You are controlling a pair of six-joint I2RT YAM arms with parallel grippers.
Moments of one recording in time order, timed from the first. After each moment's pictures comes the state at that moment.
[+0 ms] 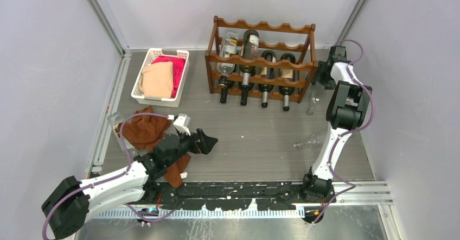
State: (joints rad) left arm -0.83 0.83 0.17 0.38 -0.13 -0.61; right arm -0.27 2.18 1.72 -0.56 0.04 0.13
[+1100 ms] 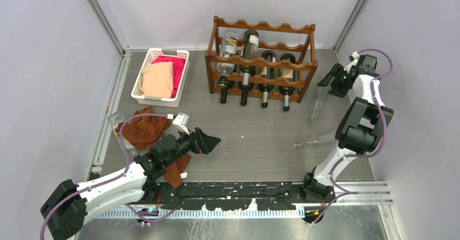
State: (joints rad) left arm -0.83 0.78 0.18 0.42 -0.03 -0.72; right arm -0.46 1.85 1.45 -0.58 -0.44 0.19
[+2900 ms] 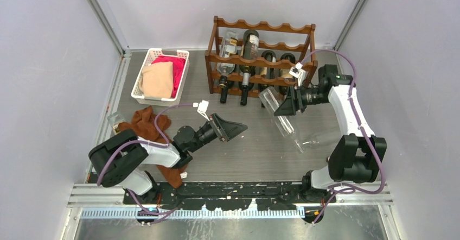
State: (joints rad) left arm -0.91 1.50 0.36 1.33 0.13 -1.10; right arm -0.12 1.46 1.26 -1.20 -1.08 -0.57
